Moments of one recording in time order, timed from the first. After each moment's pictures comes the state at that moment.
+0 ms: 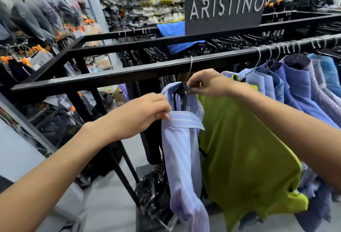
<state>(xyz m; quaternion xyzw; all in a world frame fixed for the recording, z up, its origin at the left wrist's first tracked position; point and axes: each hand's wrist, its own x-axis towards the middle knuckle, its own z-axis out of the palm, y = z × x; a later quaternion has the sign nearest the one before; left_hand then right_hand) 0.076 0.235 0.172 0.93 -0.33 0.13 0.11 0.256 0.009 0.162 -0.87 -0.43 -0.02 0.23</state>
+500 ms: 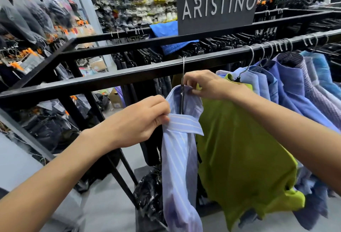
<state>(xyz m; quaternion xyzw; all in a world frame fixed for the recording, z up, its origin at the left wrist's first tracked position) 0.073 0.222 0.169 0.92 -0.35 0.14 0.13 0.259 0.001 0.154 -0.86 -0.48 -0.09 0.17</state>
